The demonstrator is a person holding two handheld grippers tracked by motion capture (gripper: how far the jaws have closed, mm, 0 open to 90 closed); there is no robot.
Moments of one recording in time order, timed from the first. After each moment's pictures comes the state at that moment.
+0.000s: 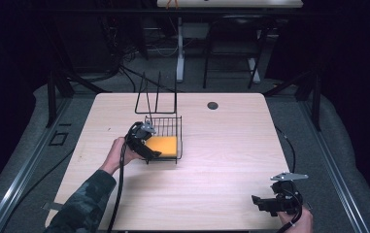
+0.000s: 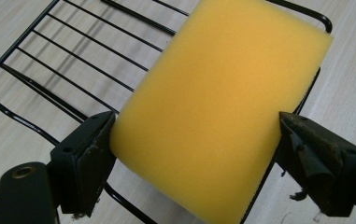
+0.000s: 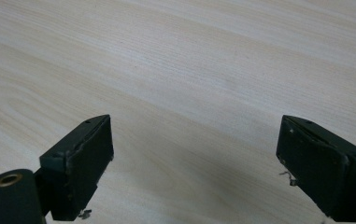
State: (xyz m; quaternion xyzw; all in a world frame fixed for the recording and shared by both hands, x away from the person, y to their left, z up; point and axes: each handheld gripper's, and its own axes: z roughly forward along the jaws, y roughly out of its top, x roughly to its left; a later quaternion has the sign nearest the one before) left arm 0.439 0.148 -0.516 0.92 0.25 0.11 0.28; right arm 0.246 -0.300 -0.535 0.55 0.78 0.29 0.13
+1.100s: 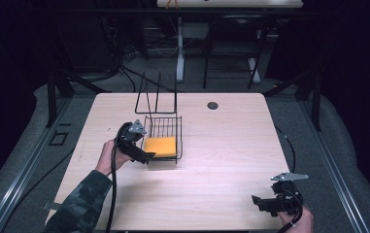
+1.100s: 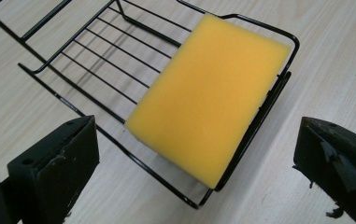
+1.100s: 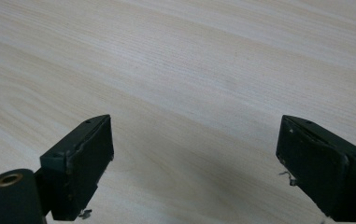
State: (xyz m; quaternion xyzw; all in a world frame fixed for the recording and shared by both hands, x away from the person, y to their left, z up) left arm 0.410 0.170 -0.492 0.90 0.27 0.14 0.32; right arm 0.245 -0.300 -0.534 0.54 0.78 0.29 0.13
